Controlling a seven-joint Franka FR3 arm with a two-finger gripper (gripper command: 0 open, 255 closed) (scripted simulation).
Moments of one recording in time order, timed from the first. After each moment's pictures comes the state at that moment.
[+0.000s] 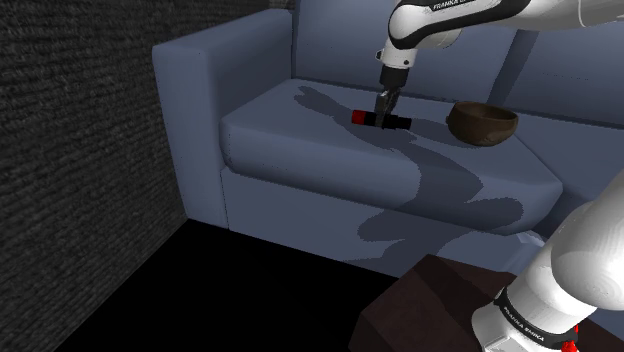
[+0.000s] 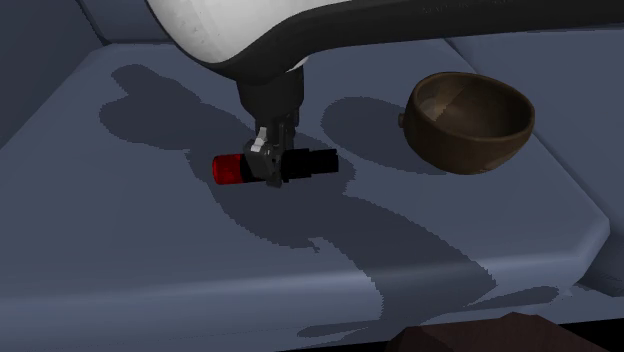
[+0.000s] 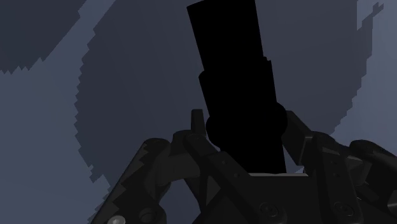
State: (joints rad) arm 0.03 -0.05 -0.16 -1.91 0.01 1.86 -0.45
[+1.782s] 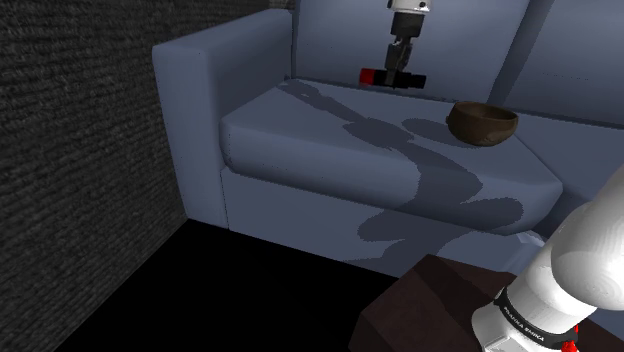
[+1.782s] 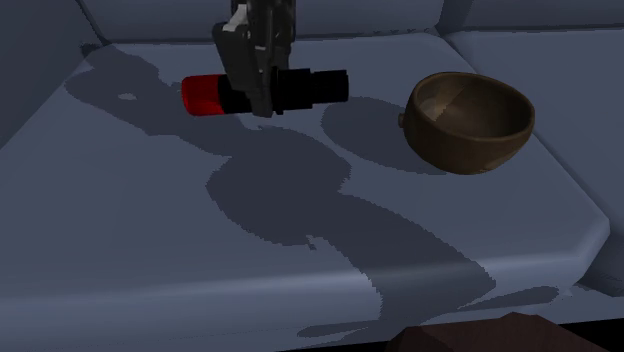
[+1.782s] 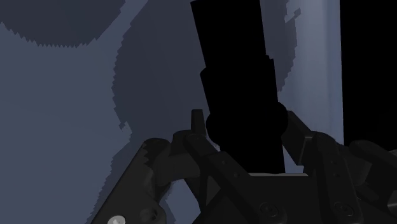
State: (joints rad) arm 0.03 -0.01 -0.16 -1.55 0.01 1.53 -0.44
